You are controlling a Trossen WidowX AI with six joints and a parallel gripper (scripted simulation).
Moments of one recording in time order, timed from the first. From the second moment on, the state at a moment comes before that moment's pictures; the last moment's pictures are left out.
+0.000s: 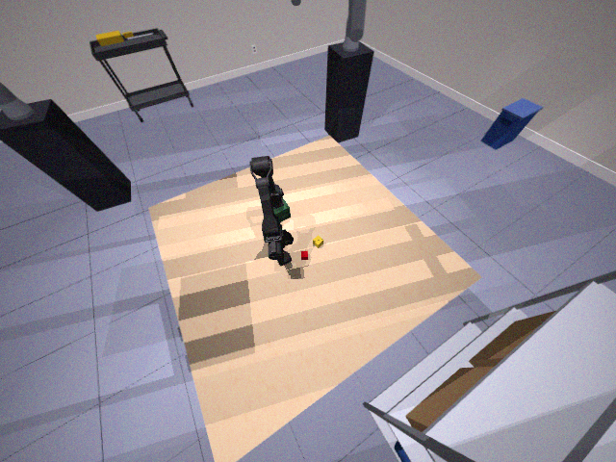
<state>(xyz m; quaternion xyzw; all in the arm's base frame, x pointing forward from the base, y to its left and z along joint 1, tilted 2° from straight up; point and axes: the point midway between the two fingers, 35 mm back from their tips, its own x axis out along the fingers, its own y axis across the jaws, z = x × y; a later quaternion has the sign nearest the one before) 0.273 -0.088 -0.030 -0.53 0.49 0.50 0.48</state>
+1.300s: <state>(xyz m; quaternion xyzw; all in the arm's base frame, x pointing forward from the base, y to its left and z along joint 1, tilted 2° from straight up) 0.275 -0.087 0.043 -0.53 0.48 0.51 0.47</state>
